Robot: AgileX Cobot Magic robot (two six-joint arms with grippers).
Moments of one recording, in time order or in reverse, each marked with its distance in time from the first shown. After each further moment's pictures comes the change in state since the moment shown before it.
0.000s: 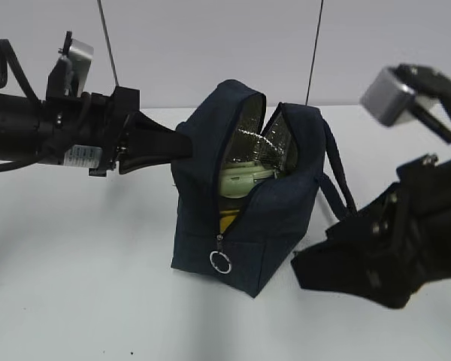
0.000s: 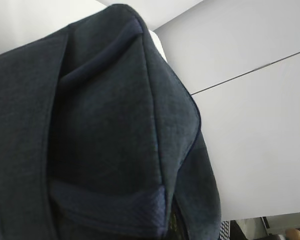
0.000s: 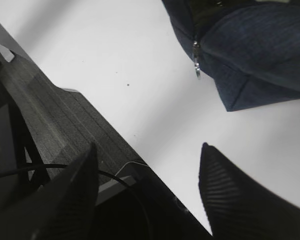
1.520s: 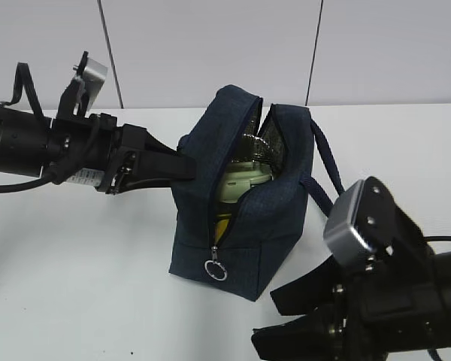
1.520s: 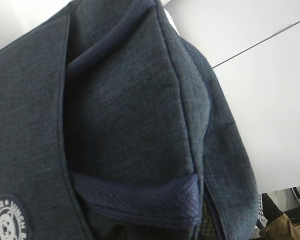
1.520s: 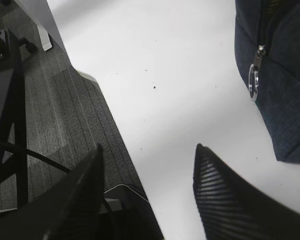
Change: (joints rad) left arm 0.000 0.043 -0.003 0.079 -0.019 0.100; right arm 0.008 0.223 0.280 0.865 -0.082 -1.208
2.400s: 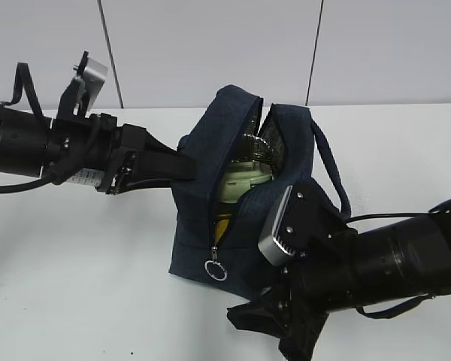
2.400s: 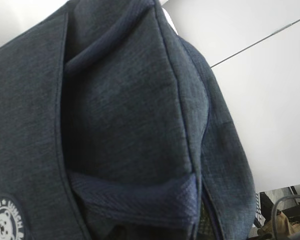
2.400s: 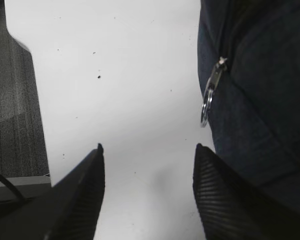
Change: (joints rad) left arm 0.000 0.000 0.000 0.001 0.008 0.000; right arm 0.002 0.349 -0.162 0.146 -0.040 -0.430
